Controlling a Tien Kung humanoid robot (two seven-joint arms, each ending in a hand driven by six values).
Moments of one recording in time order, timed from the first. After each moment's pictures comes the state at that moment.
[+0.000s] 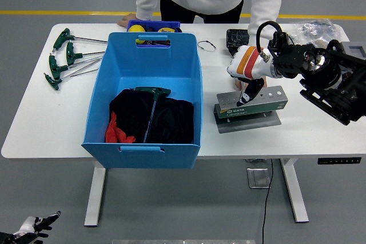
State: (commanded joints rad) left arm -0.24 0.14 -0.62 -0.18 0.78 0.21 0.03; right arm 1.19 -0.21 0.09 0.66 -2.23 -0.12 0.36
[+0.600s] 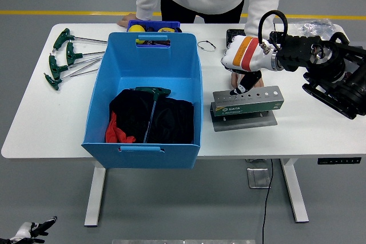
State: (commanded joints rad) left arm -0.21 0.14 -0.66 -0.18 0.81 0.21 0.03; right arm 1.25 -0.27 0.03 0.75 -2.12 -0.18 0.35
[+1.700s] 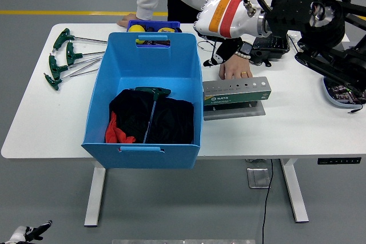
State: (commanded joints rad) left arm -0.20 0.16 -0.71 -0.18 0.87 0.20 0.04; right arm 1.42 -0.32 0.17 1.05 -2.08 -0.10 0.30
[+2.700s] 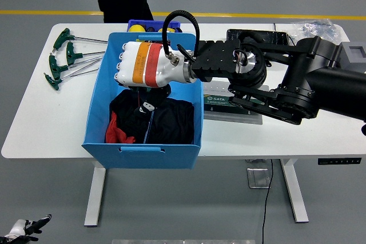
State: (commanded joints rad) left arm -0.22 0.16 -0.74 -0.18 0.92 0.22 0.04; right arm 1.39 -0.07 0.04 1.08 -2.06 -0.19 0.22
